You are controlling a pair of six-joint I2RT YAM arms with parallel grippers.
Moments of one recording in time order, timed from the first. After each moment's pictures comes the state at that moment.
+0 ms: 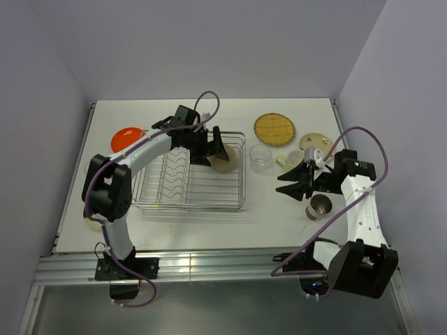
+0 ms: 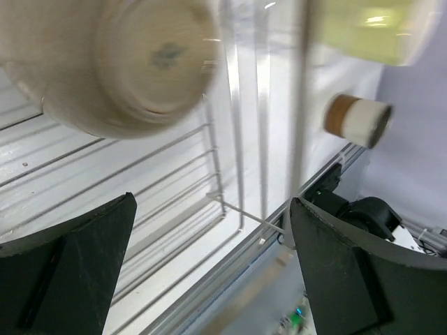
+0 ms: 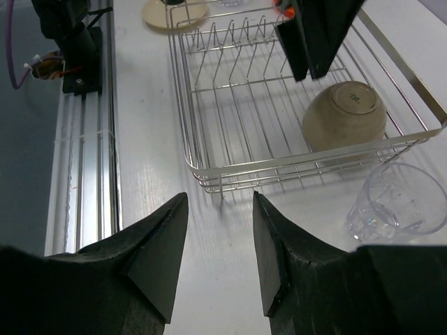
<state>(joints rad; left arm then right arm) -0.49 1.89 1.47 -0.56 0.57 -0.59 -0.27 1.08 0.91 -1.37 -1.44 -1.52</state>
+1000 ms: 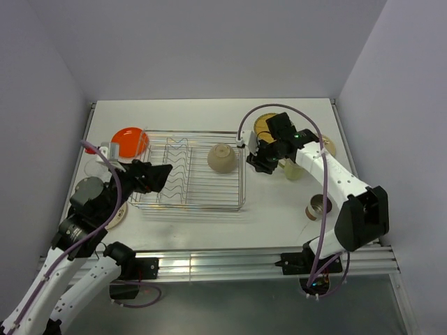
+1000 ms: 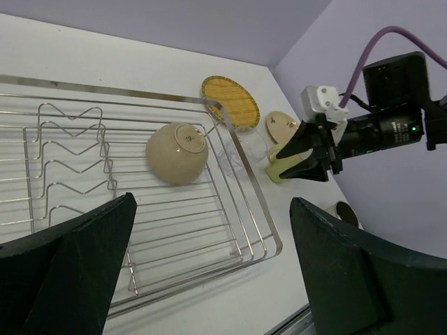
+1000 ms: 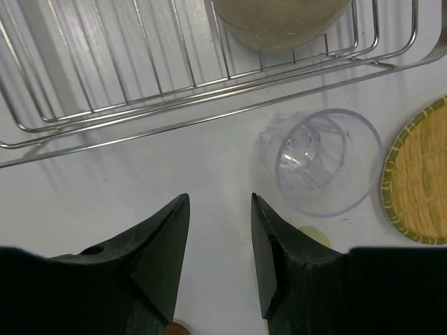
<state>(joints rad) -0.52 0.51 0.79 -0.33 -0.01 -0.55 0.38 1.45 1.23 -0.82 -0.39 -0.82</state>
